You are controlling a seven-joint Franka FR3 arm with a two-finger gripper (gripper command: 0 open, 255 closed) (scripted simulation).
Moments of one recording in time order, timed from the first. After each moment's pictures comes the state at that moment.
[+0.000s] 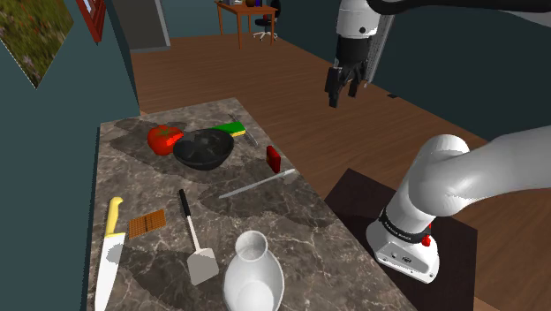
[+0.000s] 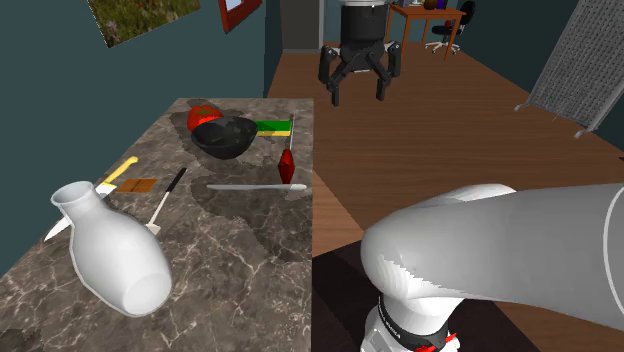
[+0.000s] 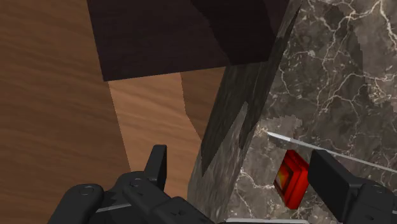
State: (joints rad) arm 0.01 -0.81 -0.04 -2.40 -0.03 1.52 0.14
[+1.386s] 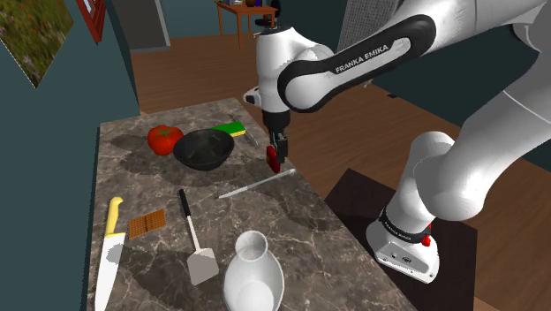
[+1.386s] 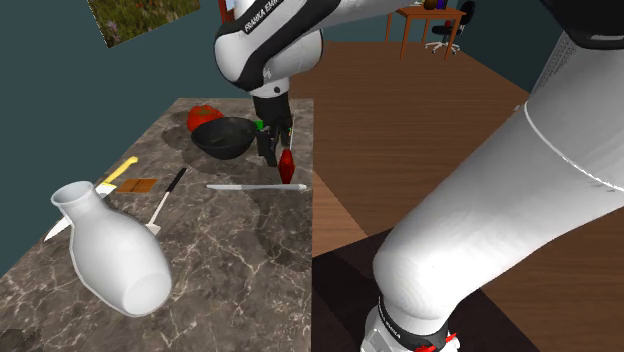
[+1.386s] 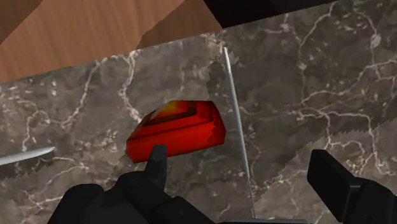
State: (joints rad) arm 0.35 -0.33 -0.04 -2.47 -0.05 2.09 -0.55
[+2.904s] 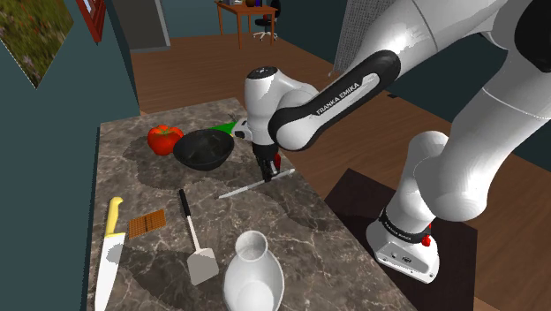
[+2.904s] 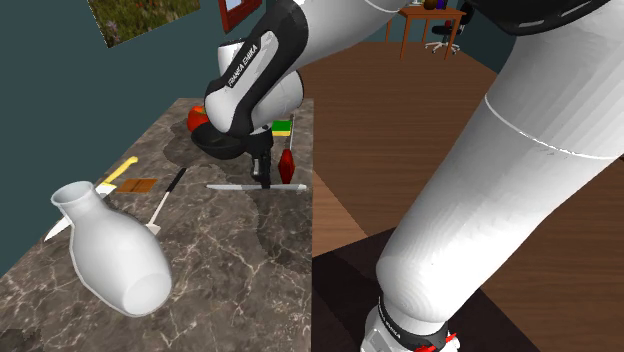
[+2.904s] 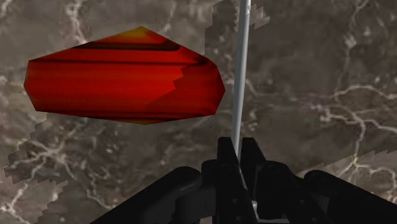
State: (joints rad) arm 0.42 -0.17 -0.02 -2.53 -0.05 2.32 -0.70
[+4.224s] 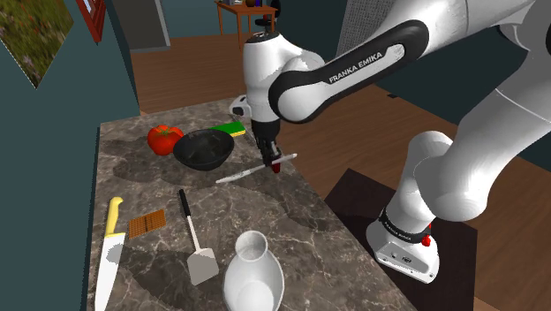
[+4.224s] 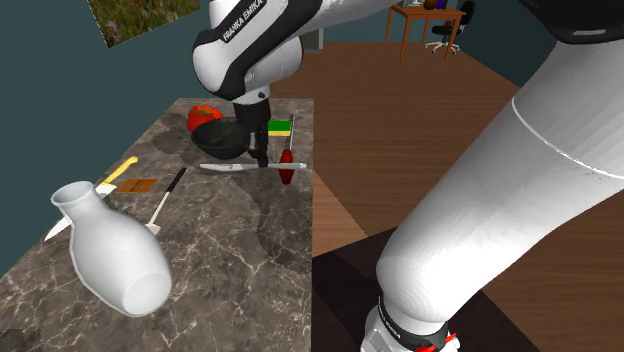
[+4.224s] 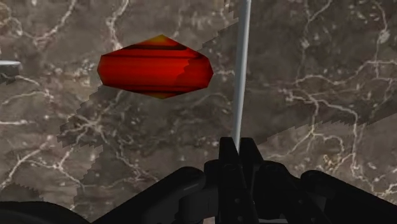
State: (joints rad) arm 0.42 -0.27 -0.01 -2.44 -0.04 2.13 -0.71
